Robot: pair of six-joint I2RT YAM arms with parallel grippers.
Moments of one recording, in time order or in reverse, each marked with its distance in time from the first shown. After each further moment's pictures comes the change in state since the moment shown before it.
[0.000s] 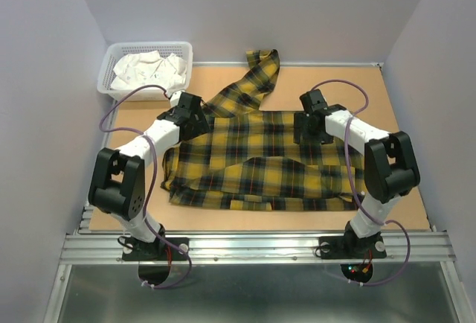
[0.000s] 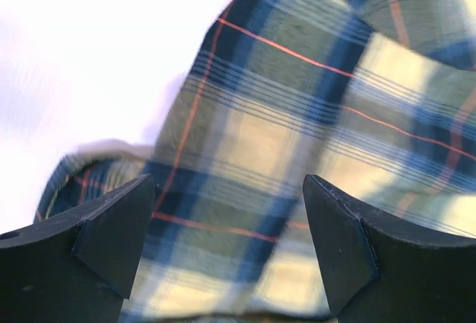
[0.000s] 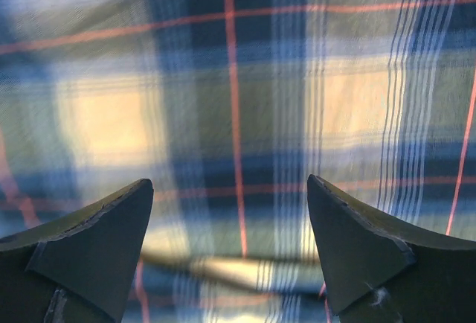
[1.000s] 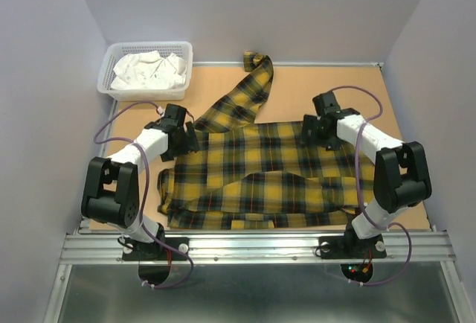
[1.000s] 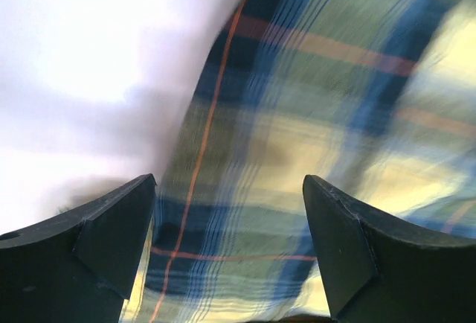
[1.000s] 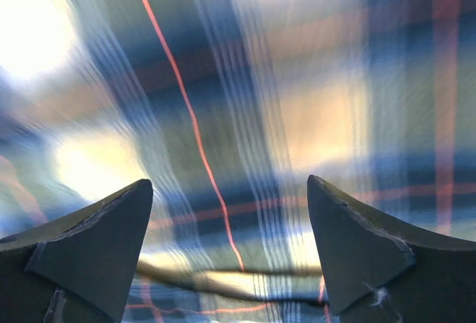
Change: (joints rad) left arm 0.113 -0.061 -0.178 -0.085 0.187 0.092; right arm -0.065 -0.084 -0.118 -0.025 -0.094 0.083
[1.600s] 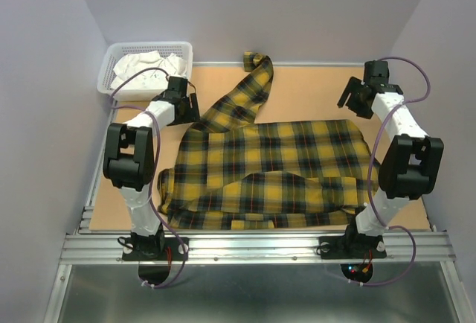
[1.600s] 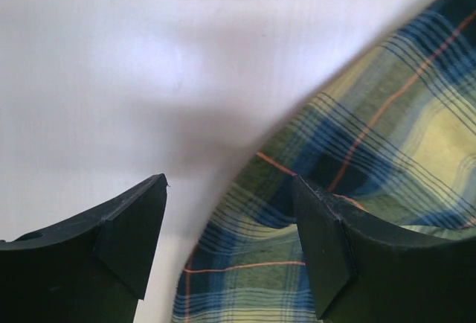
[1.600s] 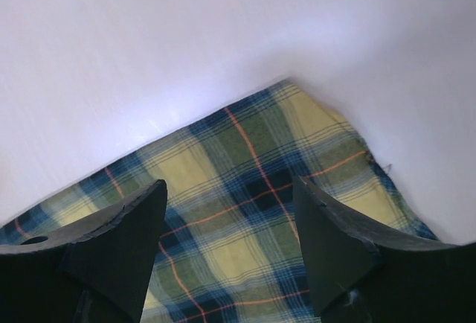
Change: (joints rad) left arm 0.053 0.365 0.425 0.148 0.006 0.249; right arm -0.370 0.103 0.370 0.035 -0.108 -0.058
